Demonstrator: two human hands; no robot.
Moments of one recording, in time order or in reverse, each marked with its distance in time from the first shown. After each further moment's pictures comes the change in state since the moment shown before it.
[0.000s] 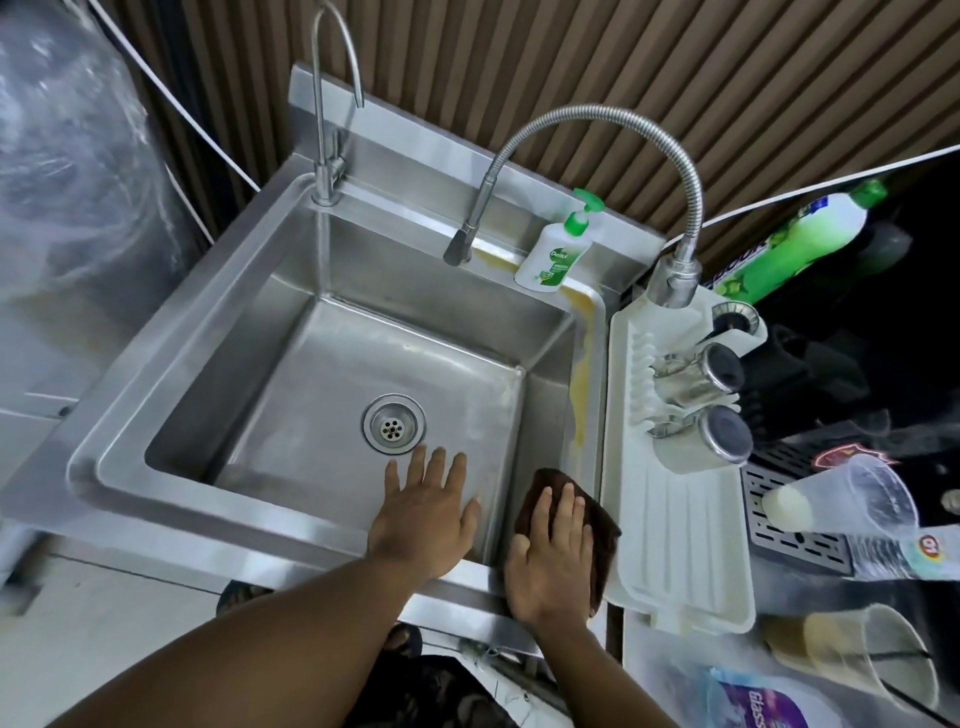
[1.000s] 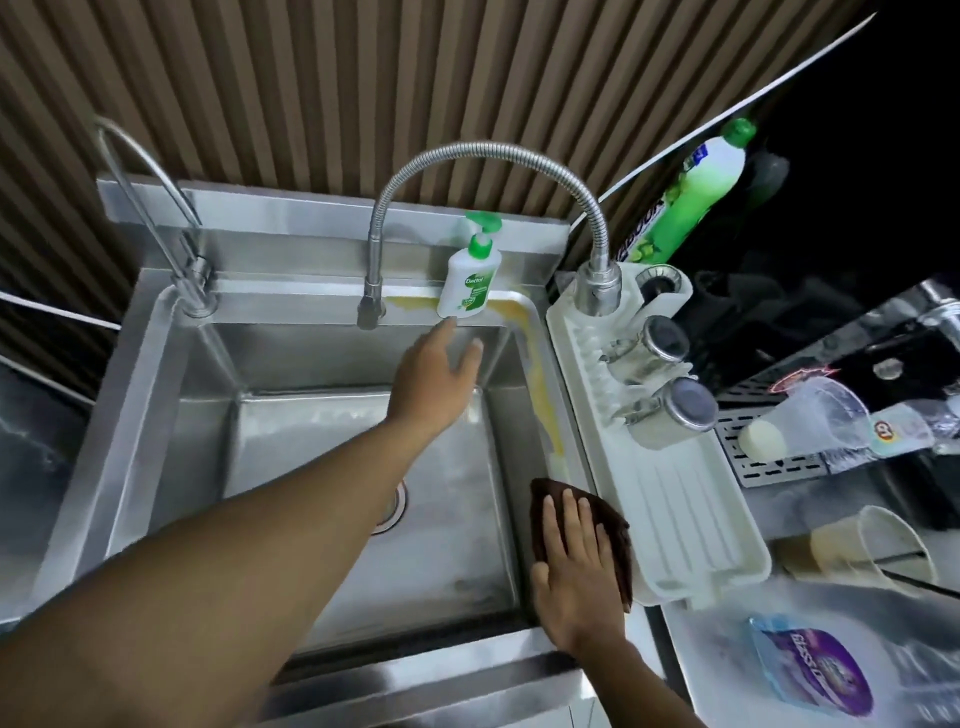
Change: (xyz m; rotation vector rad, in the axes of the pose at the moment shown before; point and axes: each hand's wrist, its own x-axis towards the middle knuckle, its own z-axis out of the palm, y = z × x) left_hand 0.166 0.027 -0.168 -0.694 0.213 0.162; right_hand 0.022 -0.005 -0.001 -0.043 0.086 0.095
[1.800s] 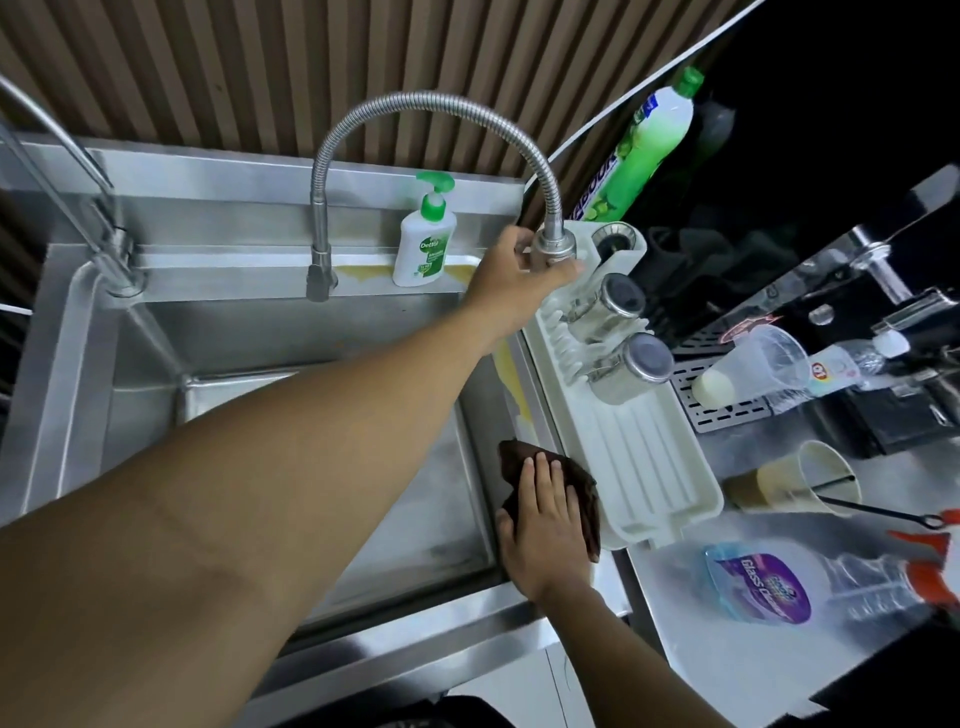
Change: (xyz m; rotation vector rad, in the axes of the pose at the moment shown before) left_hand 0.025 0.105 0.050 -0.470 -0.299 0.021; right_hand -0.003 -0.019 -0.011 0.038 -0.035 0.119
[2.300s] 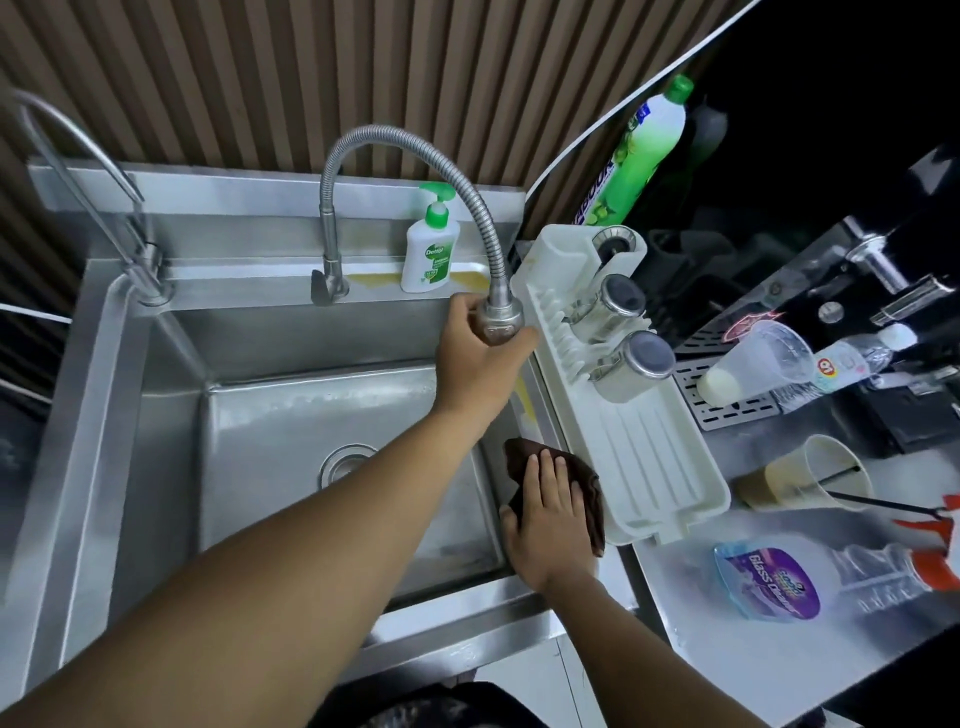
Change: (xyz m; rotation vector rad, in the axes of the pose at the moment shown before) left_hand -0.088 -0.026 0.002 -0.144 0.340 0.018; right_hand -0.001 -0.001 -0.001 0.047 0.057 -0.013
